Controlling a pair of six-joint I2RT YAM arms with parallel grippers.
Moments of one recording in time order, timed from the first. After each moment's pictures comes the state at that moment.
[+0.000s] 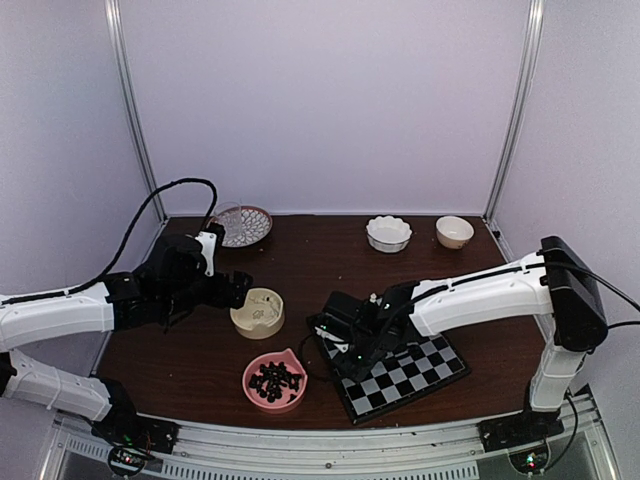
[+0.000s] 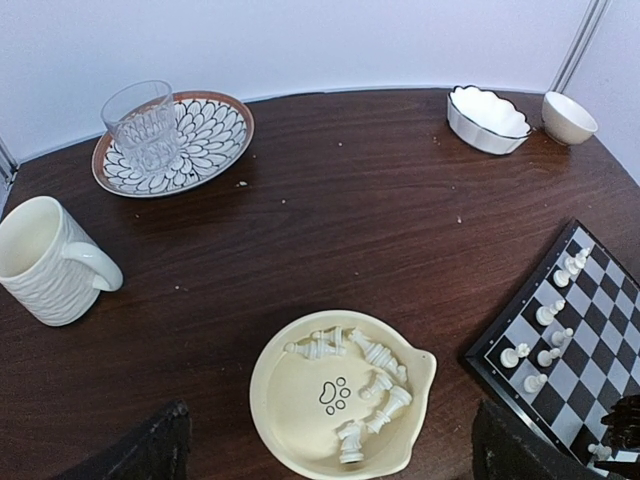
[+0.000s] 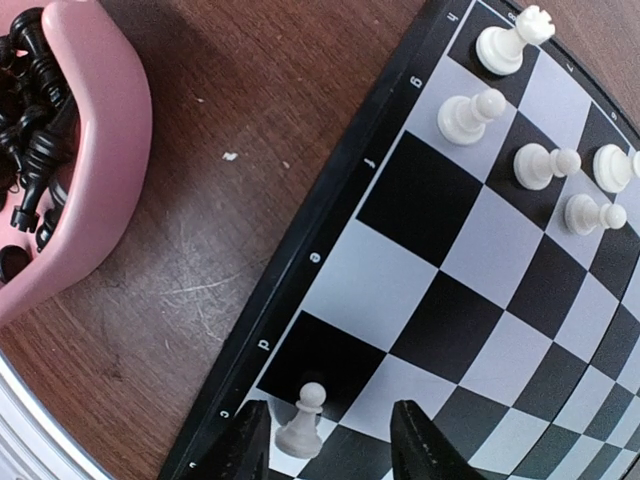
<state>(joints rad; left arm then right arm) -0.78 1.13 0.71 -0.13 -0.34 -0.33 1.18 1.83 1.23 -0.64 0.16 0.27</state>
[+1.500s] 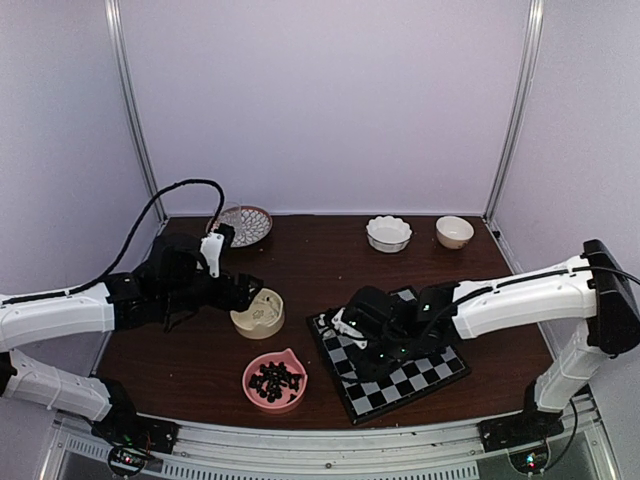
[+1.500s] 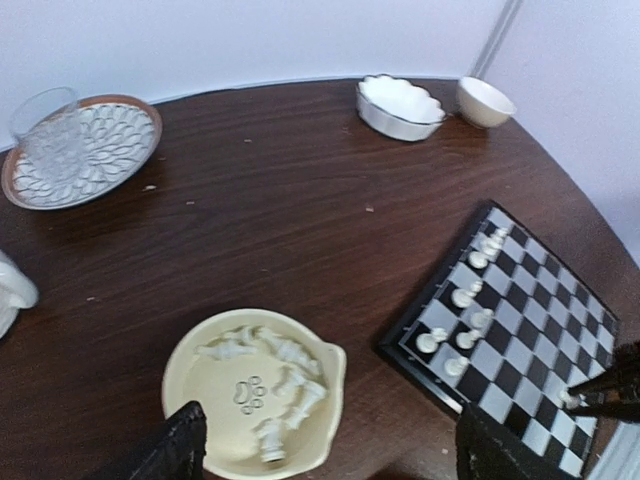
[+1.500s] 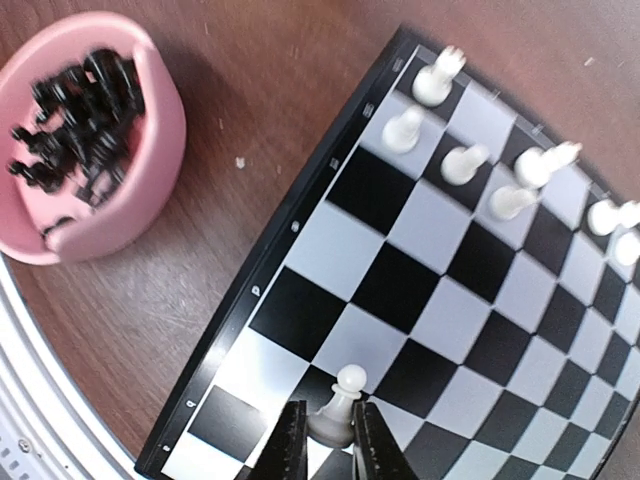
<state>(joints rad) -0.78 1.13 0.70 -0.09 -0.16 -0.33 1.18 1.64 1.07 -0.54 0.18 0.24</state>
